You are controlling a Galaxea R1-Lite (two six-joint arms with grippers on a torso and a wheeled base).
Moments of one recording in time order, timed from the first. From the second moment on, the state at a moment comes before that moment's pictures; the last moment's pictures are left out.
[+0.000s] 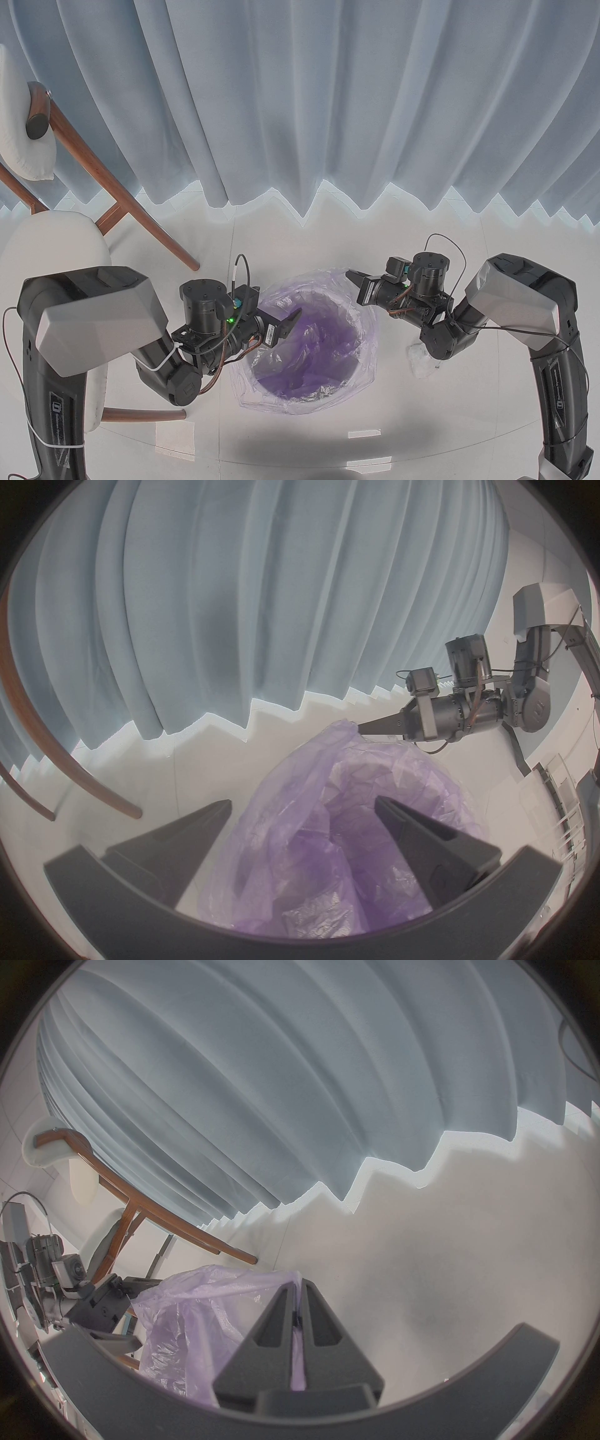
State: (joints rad) left arm -0.48 2.32 -0.83 -1.29 -0.07 0.14; right arm 0.40 2.52 -1.25 -1.13 0.30 0.34
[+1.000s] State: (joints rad) left arm -0.39 2.32 -0.92 -1.17 -0.06 -0.41; right arm 0.40 2.51 -1.21 -1.15 0.28 0.56
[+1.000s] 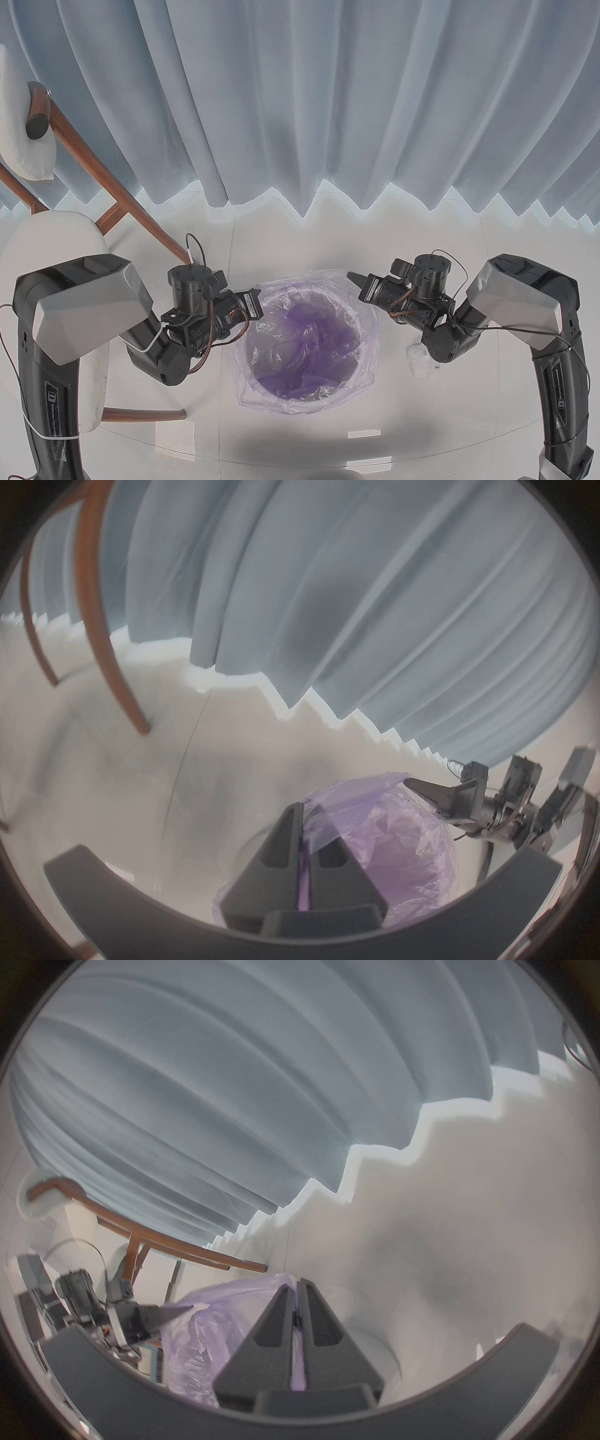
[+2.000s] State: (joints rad) left arm -0.34 2.43 -0.93 -1.15 -0.04 -0.79; right arm 0.36 2.60 -1.20 -1.15 0.28 0.76
